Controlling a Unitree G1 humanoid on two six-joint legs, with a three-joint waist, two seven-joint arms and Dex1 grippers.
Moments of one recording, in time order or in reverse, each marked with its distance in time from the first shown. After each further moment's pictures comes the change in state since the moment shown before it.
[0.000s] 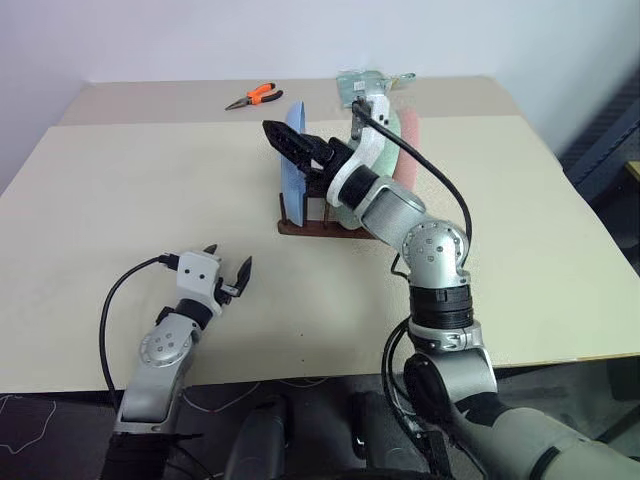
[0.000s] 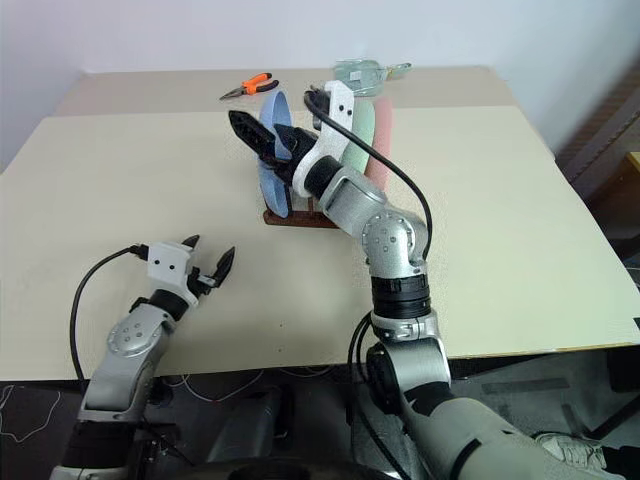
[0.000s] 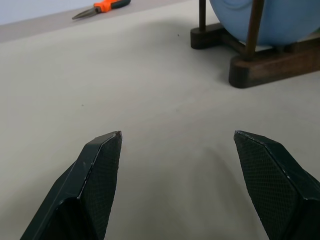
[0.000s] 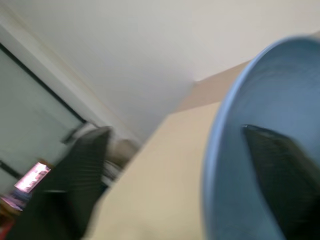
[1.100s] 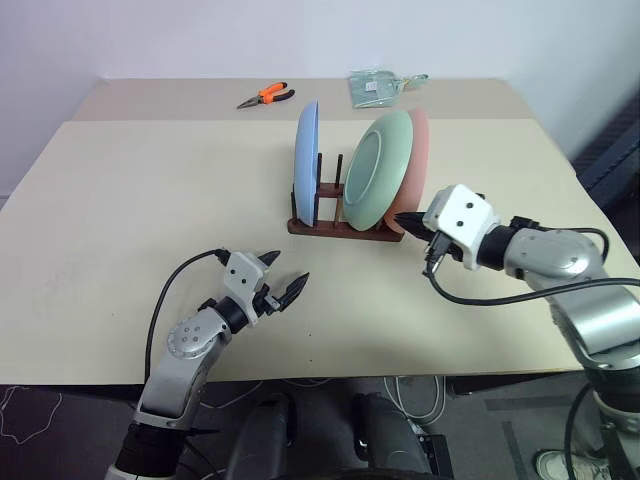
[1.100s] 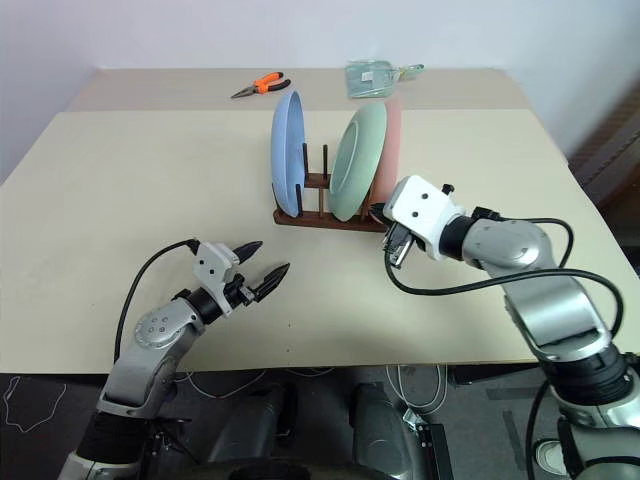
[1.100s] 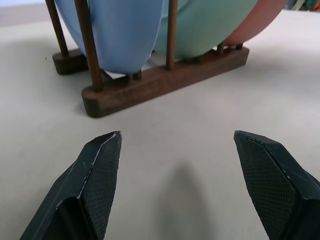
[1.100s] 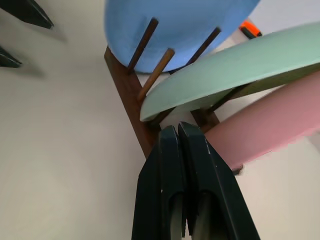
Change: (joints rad) left arm -0.048 0.005 -0.146 -0.066 -0.088 0.068 -0.264; right arm 0.449 -0.844 0.161 -0.445 -0.551 -0.212 0.554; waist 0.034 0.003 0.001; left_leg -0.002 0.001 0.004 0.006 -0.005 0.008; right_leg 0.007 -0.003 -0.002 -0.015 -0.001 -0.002
